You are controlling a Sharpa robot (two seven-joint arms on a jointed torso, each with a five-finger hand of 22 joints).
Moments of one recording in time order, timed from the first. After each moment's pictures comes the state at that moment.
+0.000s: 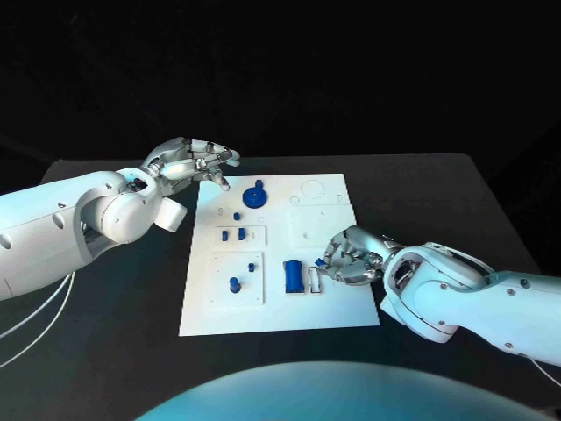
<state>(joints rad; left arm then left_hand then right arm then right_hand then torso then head) 1.16 -0.87 0.00 1.40 -0.24 -0.06 0.24 1.34 -0.13 0.54 0.20 0.21 0.82 0.21 0.27 0.35 0.77 0.16 0.49 0.17 0.97 0.08 1.06 0.42 0.17 0.94 0.18 0.77 0.49 1.02 -0.93 -0.15 1.86 -1.25 -0.46 -0.44 1.17 -0.13 0.64 0.17 0.07 0.90 0.07 0.62 0.41 1.46 -0.02 1.37 1.31 1.47 -0.07 1.53 1.31 0.07 1.47 0.04 1.21 1.31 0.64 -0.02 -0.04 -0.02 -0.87</state>
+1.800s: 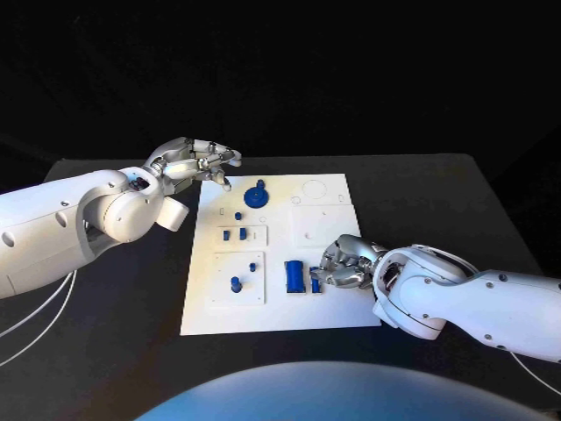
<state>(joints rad) 1.16 -0.87 0.00 1.40 -0.24 -0.06 0.23 1.34 -0.12 0.55 0.20 0.21 0.82 0.21 0.28 0.35 0.77 0.16 0.50 0.17 0.97 0.08 1.06 0.42 0.17 0.94 0.18 0.77 0.48 1.01 -0.87 -0.15 1.80 -1.19 -0.39 -0.48 1.08 -0.13 0.56 0.19 0.07 0.99 0.03 0.67 0.47 1.47 -0.03 1.38 1.31 1.46 -0.09 1.53 1.31 0.07 1.47 0.02 1.25 1.31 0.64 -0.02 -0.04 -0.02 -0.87</state>
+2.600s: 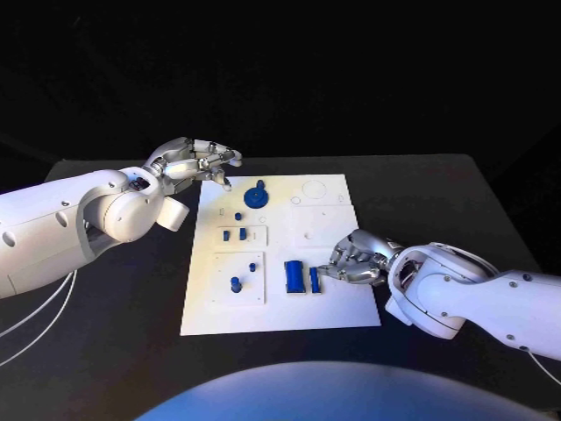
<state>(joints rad) 1.16 -0.87 0.00 1.40 -0.24 -0.06 0.24 1.34 -0.12 0.55 0.20 0.21 0.82 0.21 0.28 0.35 0.77 0.16 0.50 0.17 0.97 0.08 1.06 0.42 0.17 0.94 0.18 0.77 0.48 1.03 -0.95 -0.16 1.83 -1.16 -0.42 -0.39 1.05 -0.17 0.45 0.22 0.07 0.96 0.05 0.67 0.47 1.47 -0.03 1.33 1.31 1.46 -0.09 1.51 1.31 0.07 1.46 0.02 1.14 1.31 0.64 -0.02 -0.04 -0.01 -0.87</state>
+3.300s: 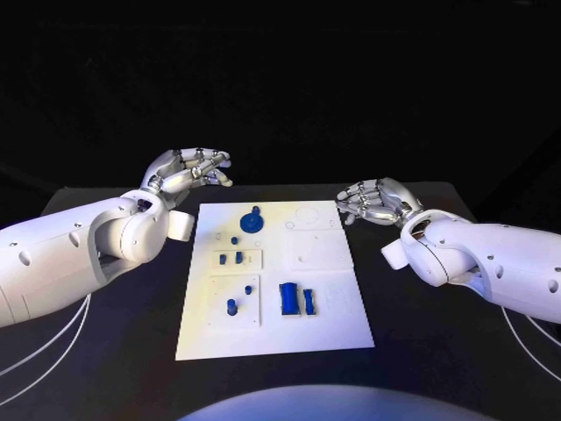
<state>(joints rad) 1.12 -0.83 0.00 1.37 -0.08 -0.22 0.45 1.35 -0.16 0.50 0.17 0.19 0.83 0.20 0.32 0.35 0.87 0.15 0.48 0.12 0.89 0.10 0.79 0.31 0.17 0.85 0.21 0.54 0.35 1.13 -0.83 -0.14 1.42 -0.47 -0.49 0.26 1.21 -0.16 0.59 0.07 0.07 0.78 0.20 0.42 0.36 0.96 0.14 0.31 0.50 1.06 0.08 0.46 0.55 0.17 0.99 0.19 0.07 0.88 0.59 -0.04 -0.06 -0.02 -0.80</state>
